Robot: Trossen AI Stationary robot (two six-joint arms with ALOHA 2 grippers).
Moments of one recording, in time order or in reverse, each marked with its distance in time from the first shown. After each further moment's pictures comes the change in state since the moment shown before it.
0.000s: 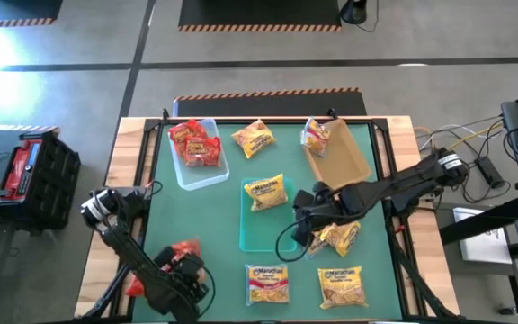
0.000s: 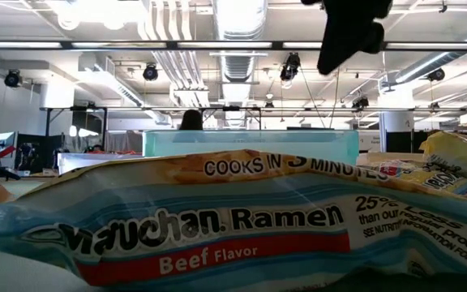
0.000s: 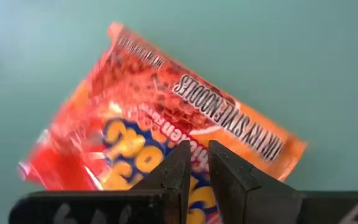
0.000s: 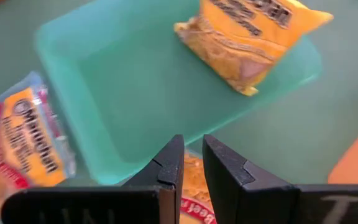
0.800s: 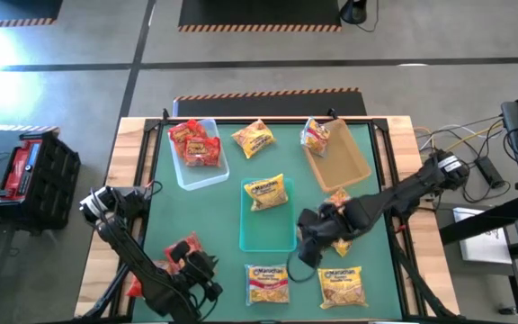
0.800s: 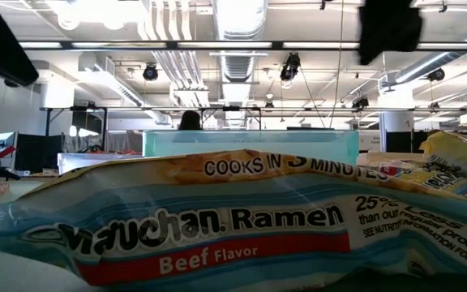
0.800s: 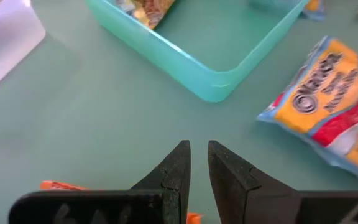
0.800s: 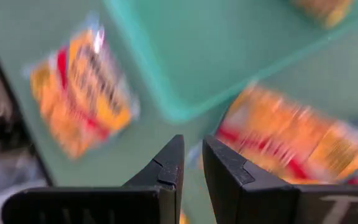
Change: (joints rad) left arm 0.010 -0.032 0.055 0.068 -0.520 0.032; right arm 0.120 0.014 -0.010 0.014 -0.189 0.191
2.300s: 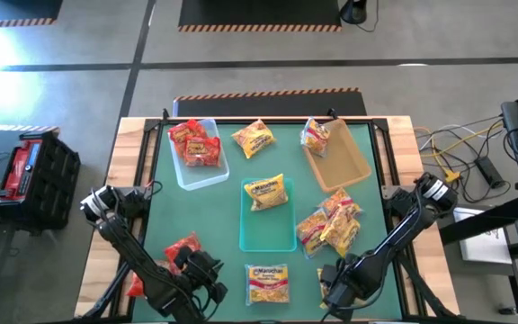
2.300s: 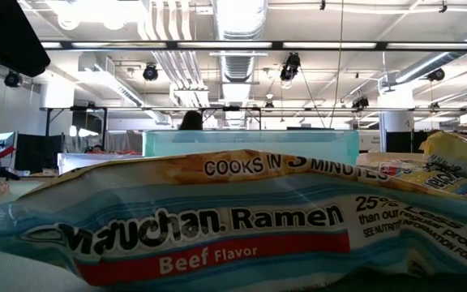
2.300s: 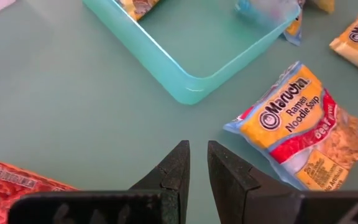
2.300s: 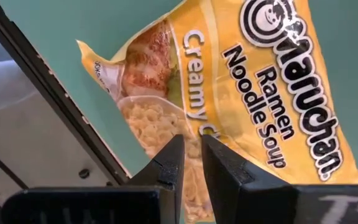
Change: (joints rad) left arm 0.016 0.000 0.017 0.089 0.007 -0.109; right arm 0.367 0.249 -0.061 0.047 -0.313 0.336
